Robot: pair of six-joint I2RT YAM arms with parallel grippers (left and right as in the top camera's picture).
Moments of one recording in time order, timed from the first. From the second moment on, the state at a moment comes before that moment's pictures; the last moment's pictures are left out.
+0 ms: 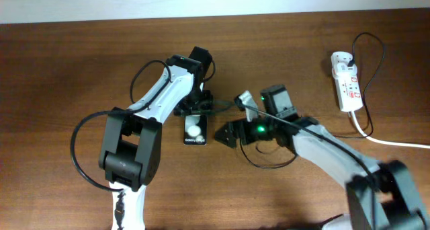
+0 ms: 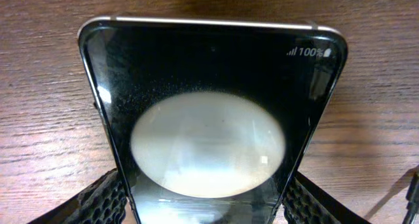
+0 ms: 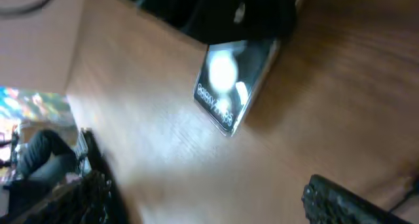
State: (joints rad) left arm -0.41 2.17 1.70 -1.10 0.05 -0.35; right arm 0.39 1.61 0.83 -0.15 -0.77 0.30
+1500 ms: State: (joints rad) left arm -0.39 2.17 1.70 -1.14 0.14 -0.29; right arm 0.57 1.97 0.83 0.43 -0.58 0.74
